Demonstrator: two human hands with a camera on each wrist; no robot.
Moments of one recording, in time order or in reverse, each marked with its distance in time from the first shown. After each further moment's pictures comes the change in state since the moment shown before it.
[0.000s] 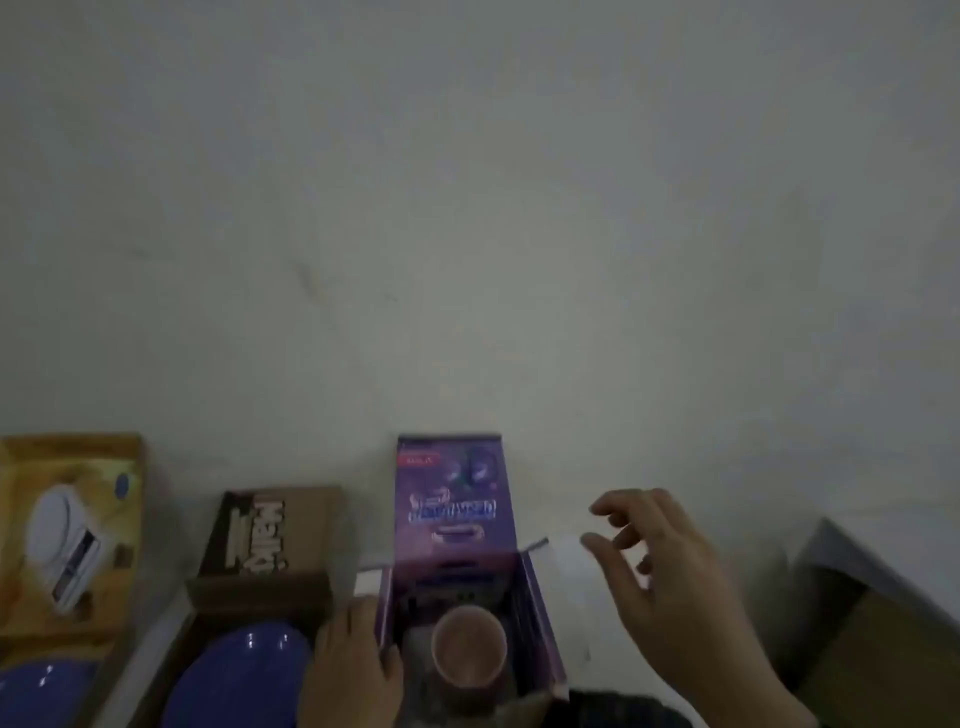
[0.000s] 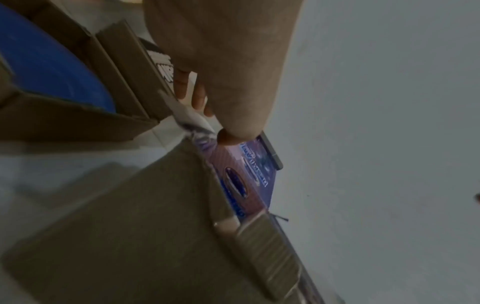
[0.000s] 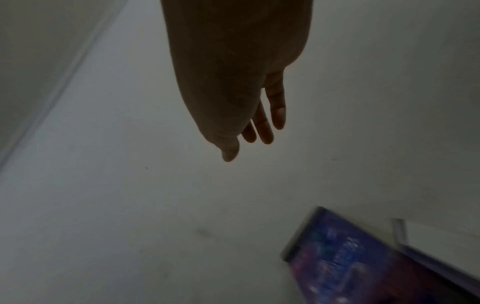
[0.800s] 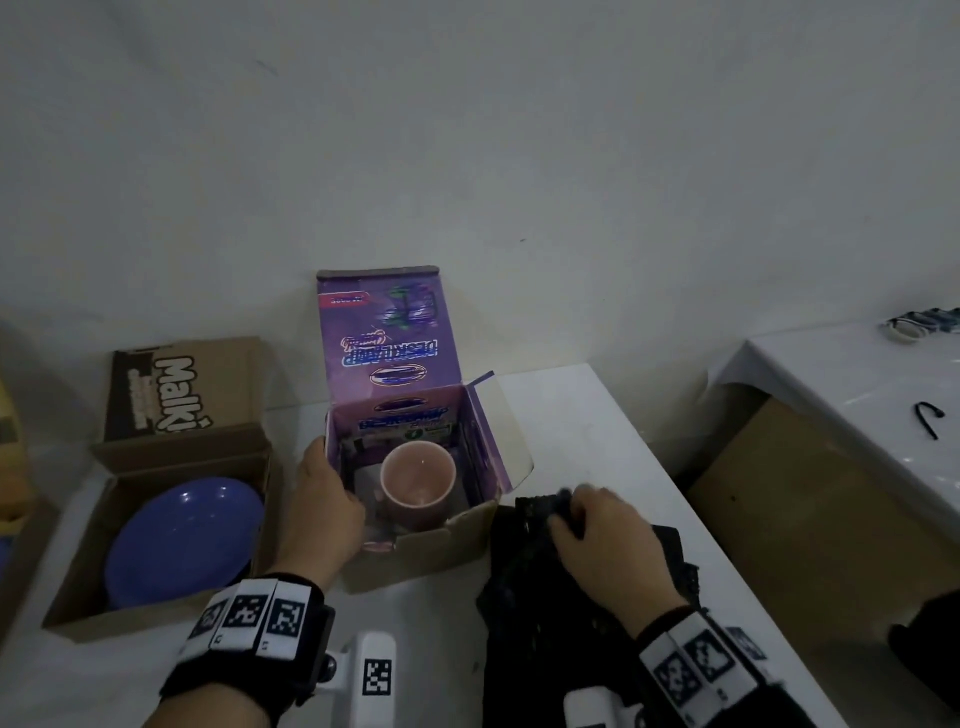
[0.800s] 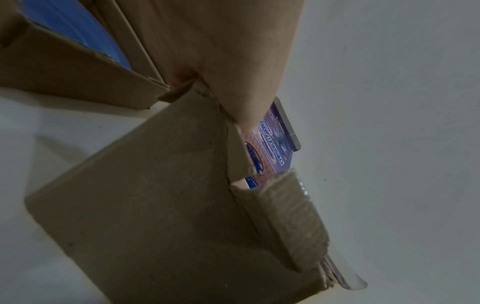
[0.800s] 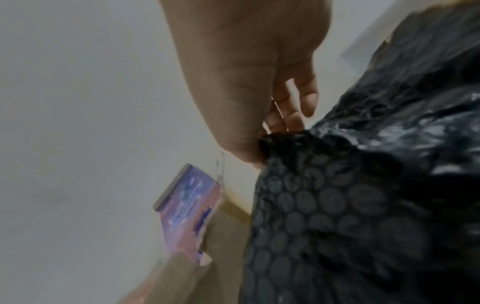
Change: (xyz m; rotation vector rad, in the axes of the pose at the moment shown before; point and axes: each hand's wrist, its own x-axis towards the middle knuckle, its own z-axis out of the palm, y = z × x) left_hand 0.001 -0.004 0.033 -0.361 -0.191 -0.157; right_hand -0.116 0.059 0.063 -0.246 -0.468 0.605
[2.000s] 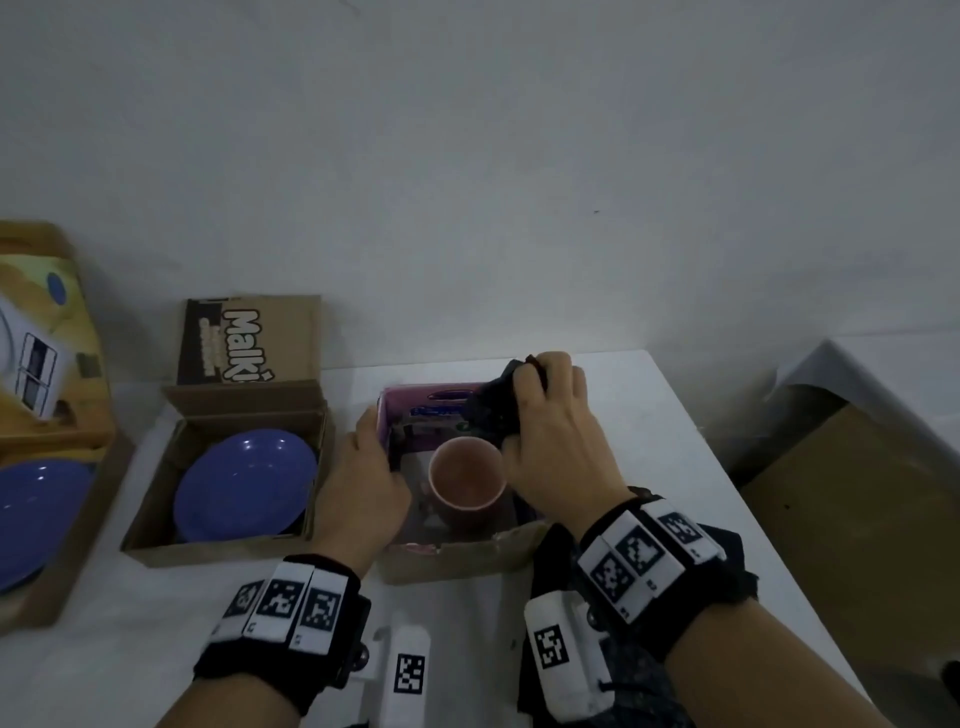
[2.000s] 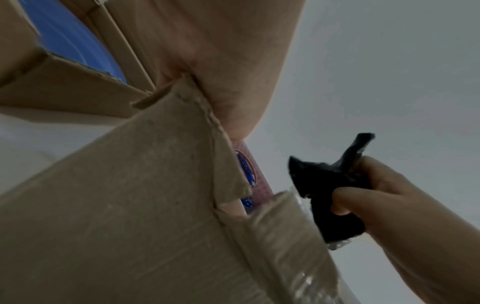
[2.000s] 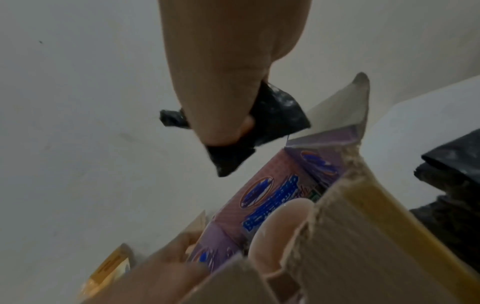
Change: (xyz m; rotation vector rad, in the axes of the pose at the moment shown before) left_hand -0.015 -0.009 -0.011 0.124 -0.035 0.068; right_hand 0.041 -0.097 0.004 -0.069 0.162 -0.492
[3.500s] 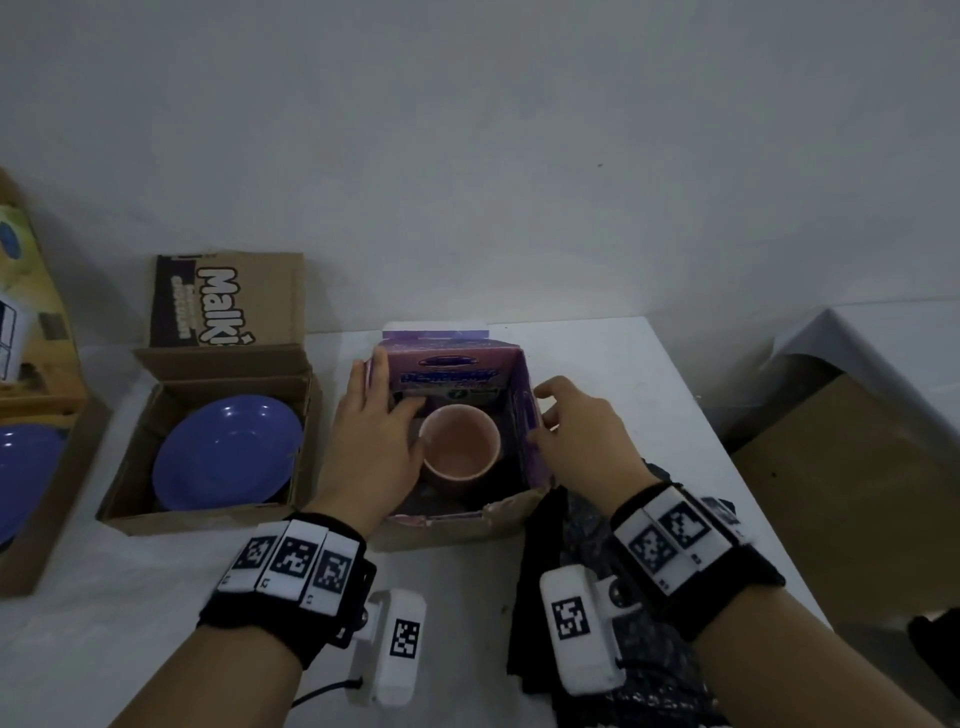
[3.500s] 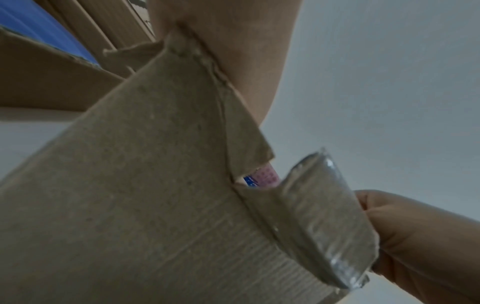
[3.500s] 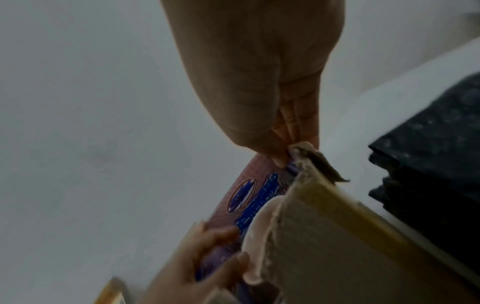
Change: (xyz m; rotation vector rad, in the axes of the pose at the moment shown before) left_hand 0.012 -0.008 0.014 0.364 0.012 0.355; right_hand -0.007 0.034 0.013 0.279 -0.346 0.435
